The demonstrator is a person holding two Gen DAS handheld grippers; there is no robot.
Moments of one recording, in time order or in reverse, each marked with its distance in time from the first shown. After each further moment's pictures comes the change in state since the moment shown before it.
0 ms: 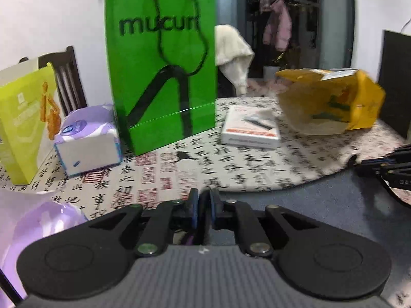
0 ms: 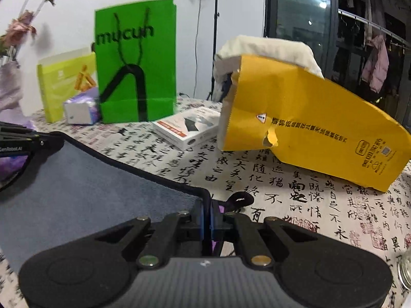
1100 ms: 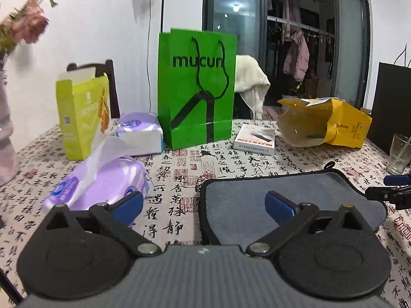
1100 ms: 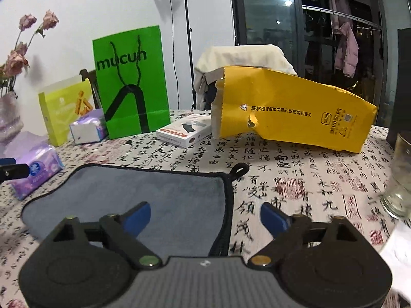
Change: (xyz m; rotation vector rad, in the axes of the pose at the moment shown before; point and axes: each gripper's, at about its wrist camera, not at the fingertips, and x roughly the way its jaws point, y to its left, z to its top) left arm -0.142 -0.003 -0.055 -0.091 -0.137 0.072; right arm -0.097 0.027 -0.052 0.169 -0.098 -0.027
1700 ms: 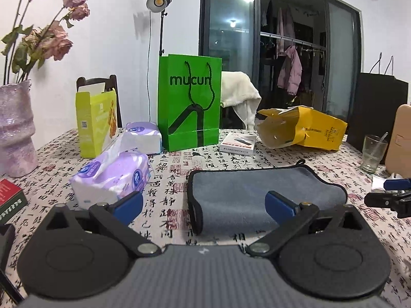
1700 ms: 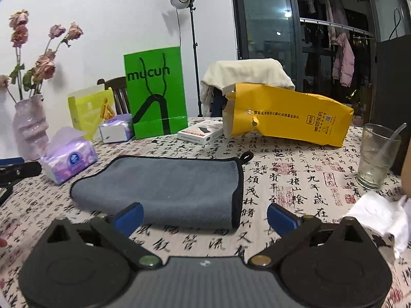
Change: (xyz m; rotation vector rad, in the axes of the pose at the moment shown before) left arm -0.097 -0.019 -0.034 -0.004 -0.072 -0.016; right arm -0.108 0.034 -0.044 -0.017 -0.066 0.003
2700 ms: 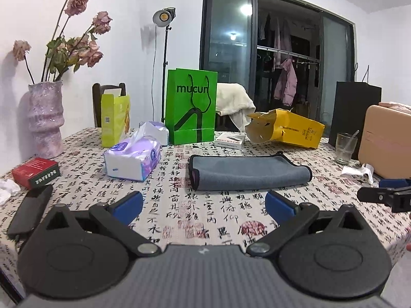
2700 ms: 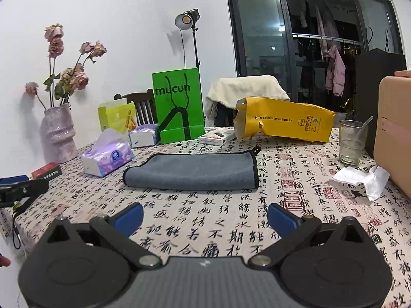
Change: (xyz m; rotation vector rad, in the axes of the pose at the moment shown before) left arm -0.138 -0.004 -0.060 -0.013 -0.062 -0.003; right arm -0.129 0.063 -0.063 0.019 -0.082 -0.006
